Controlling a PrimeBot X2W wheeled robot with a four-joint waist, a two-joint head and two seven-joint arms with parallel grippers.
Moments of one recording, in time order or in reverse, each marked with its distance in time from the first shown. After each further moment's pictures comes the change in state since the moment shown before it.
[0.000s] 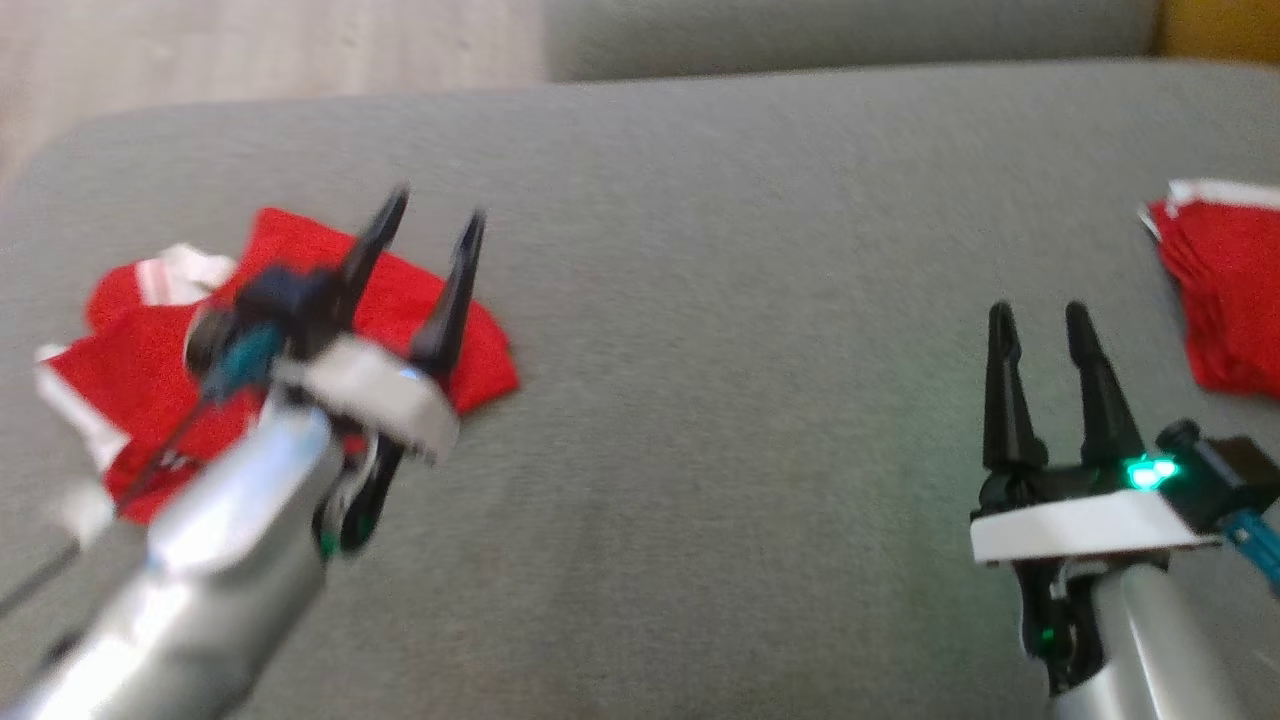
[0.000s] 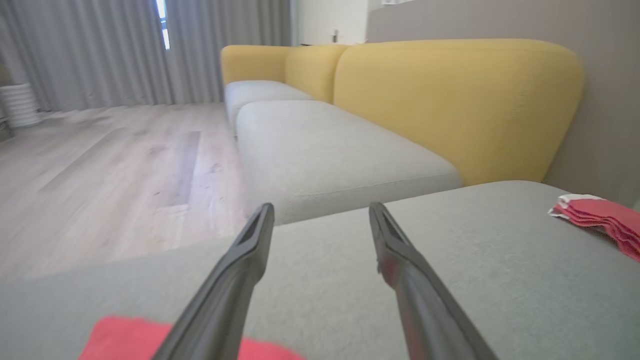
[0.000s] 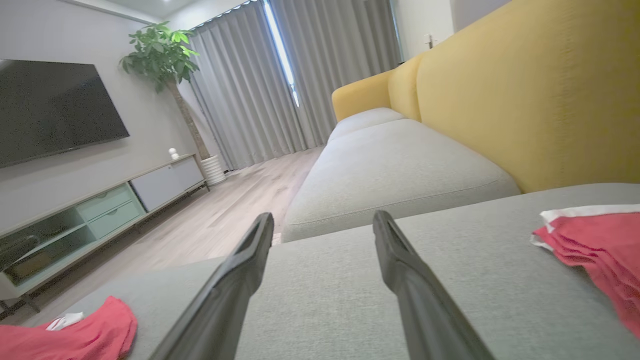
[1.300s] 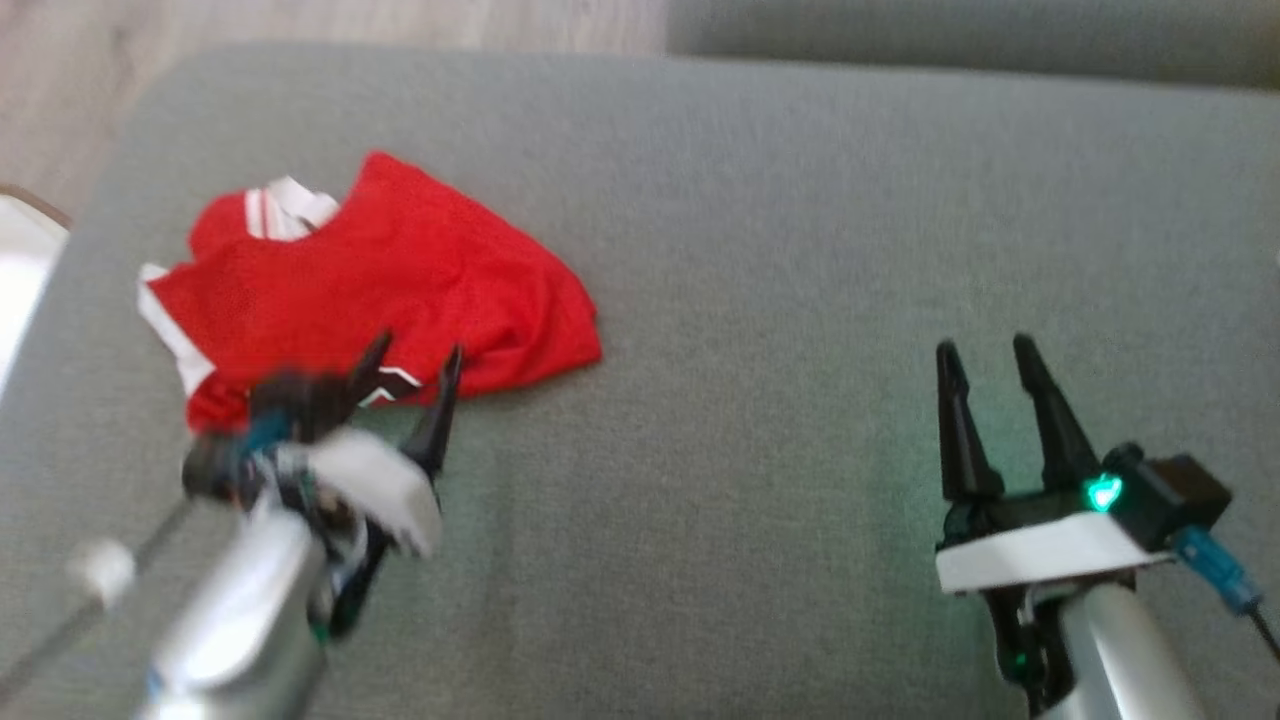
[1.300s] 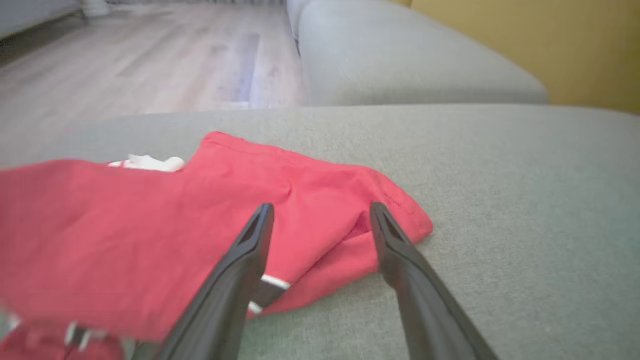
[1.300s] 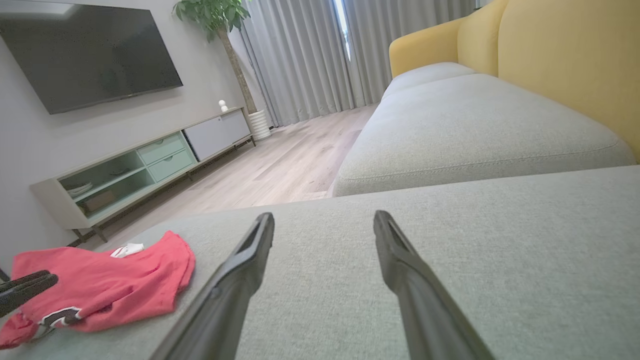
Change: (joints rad) left arm 0.385 -0.093 0.453 -0.097 0.352 -0.078 0.264; right arm 0.048 0.001 0.060 0.019 -0.053 0.000 0.000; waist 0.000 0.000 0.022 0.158
